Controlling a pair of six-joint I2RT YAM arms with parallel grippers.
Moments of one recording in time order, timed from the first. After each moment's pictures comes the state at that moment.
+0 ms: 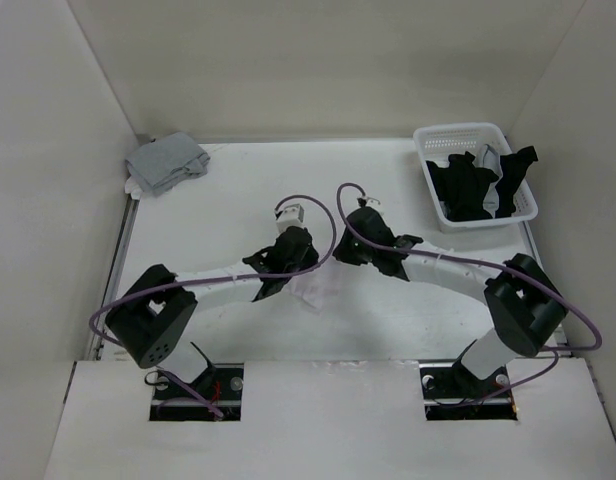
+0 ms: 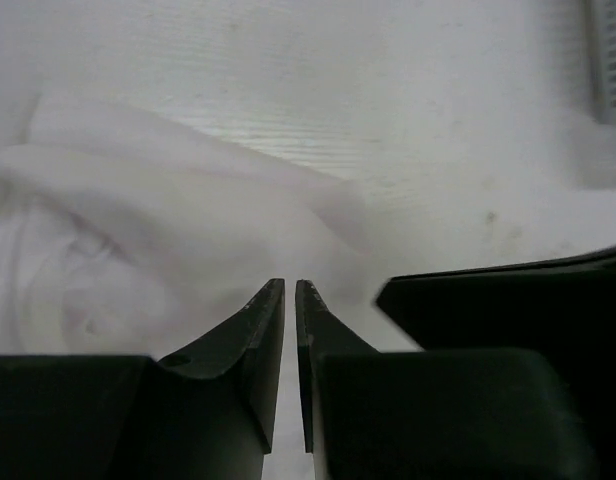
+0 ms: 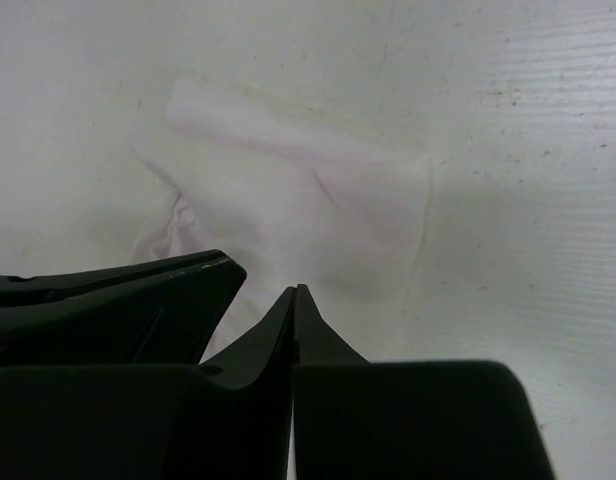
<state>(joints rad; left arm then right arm) -0.79 1.50 0.72 0.20 -0.27 -0.78 0.75 1.57 0.94 -0.11 0.15 0.85</state>
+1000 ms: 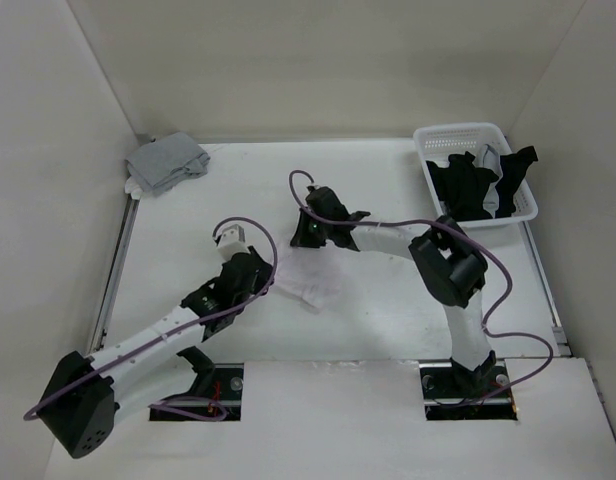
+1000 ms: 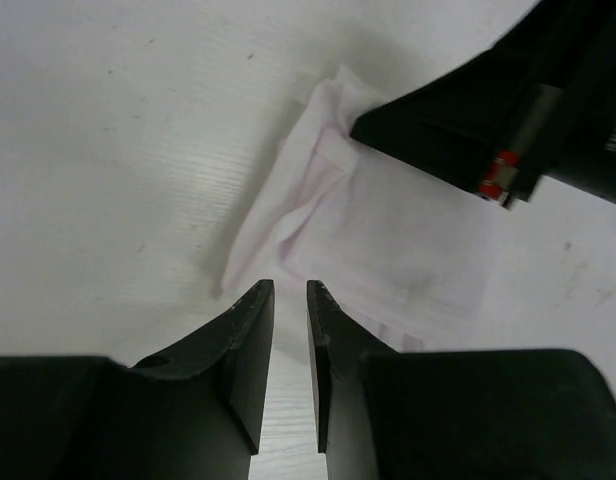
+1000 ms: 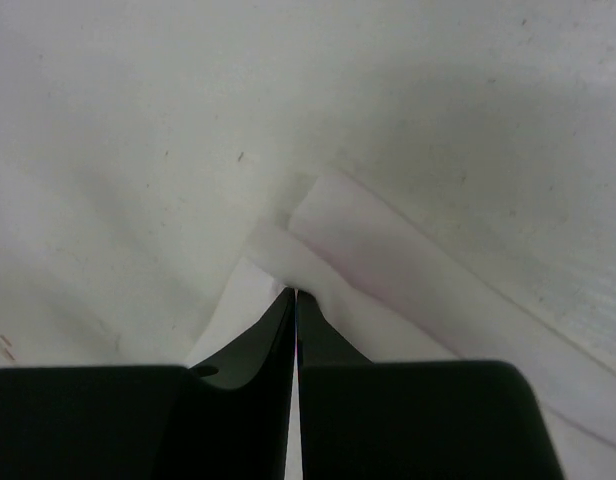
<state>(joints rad) -0.69 0.91 0.40 -0.08 -0.42 -0.85 0.75 2.06 1.38 -0.05 -0.11 0.75</state>
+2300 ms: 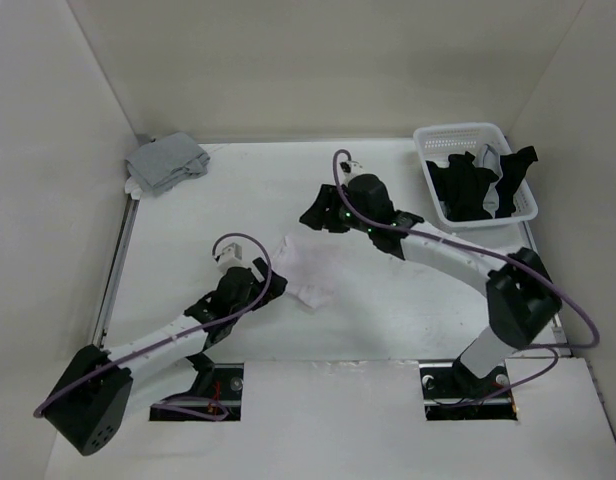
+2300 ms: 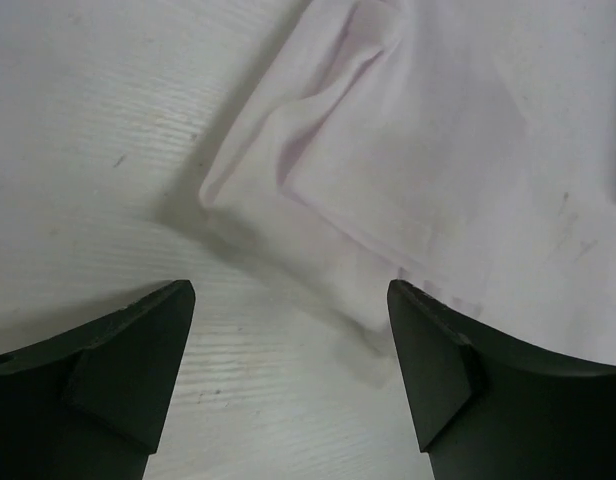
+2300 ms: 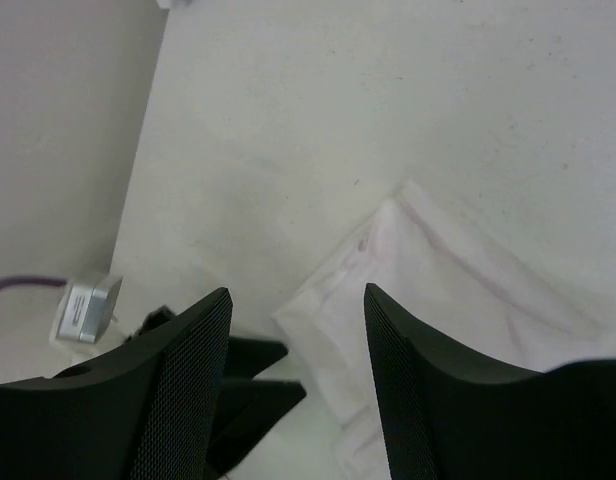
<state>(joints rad) -0.63 0.94 0.21 0.09 -0.23 -0.98 0.70 1.67 1.19 0.04 -0.14 0.71</state>
